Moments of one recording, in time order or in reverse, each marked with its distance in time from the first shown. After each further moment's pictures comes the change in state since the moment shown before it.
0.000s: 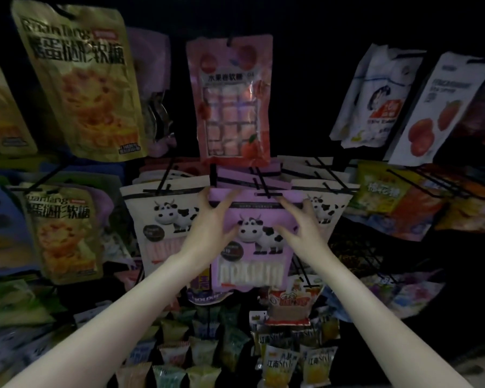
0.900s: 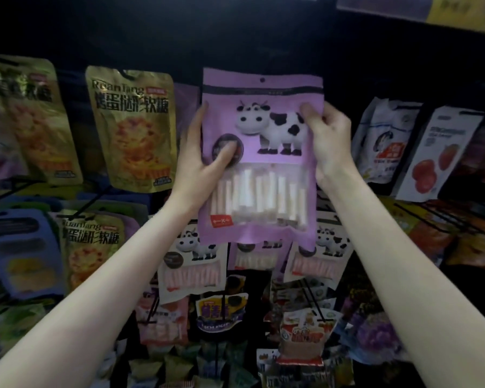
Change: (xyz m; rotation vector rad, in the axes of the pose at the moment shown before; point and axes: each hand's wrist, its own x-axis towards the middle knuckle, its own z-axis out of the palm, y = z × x) left_hand 0.046 0.020 -0.125 -0.516 0.563 0.281; right_hand 0.082 -0.168 -0.064 0.769 0.338 -0.336
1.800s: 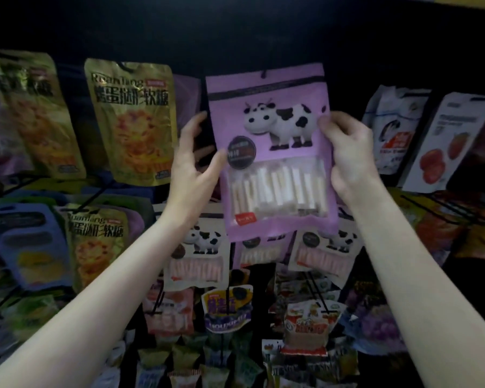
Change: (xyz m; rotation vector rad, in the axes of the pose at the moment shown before) left_hand -0.028 0.009 -0.006 -0.104 0.011 -0.042; right_hand -0.019 0.005 -0.028 -0.047 0.061 0.097
